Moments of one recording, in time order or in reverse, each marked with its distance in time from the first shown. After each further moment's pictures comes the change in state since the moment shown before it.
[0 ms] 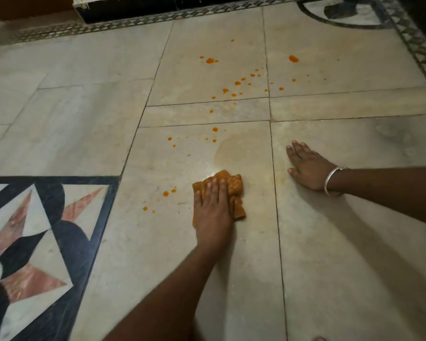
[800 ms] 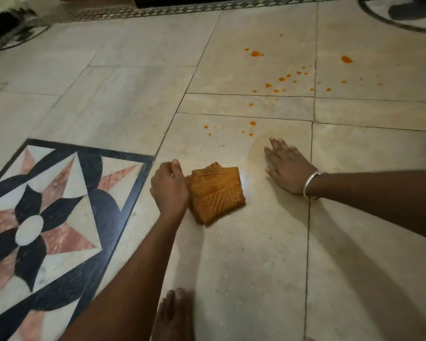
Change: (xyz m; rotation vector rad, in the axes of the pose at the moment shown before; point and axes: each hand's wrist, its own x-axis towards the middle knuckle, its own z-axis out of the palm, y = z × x) left_hand -0.001 -0.112 -0.087 -0.487 0.490 -0.640; right_hand 0.028 -0.118 -0.004 -0.044 0.138 -0.296
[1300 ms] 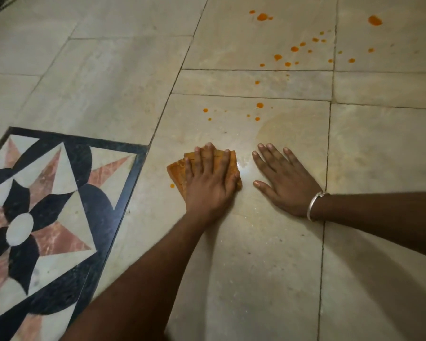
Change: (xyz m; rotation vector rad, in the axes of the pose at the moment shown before) left_hand -0.010 -0.018 0.079 0.547 -0.417 0.608; right_hand 0.000 -0.020 0.064 -0.096 0.169 -0.134
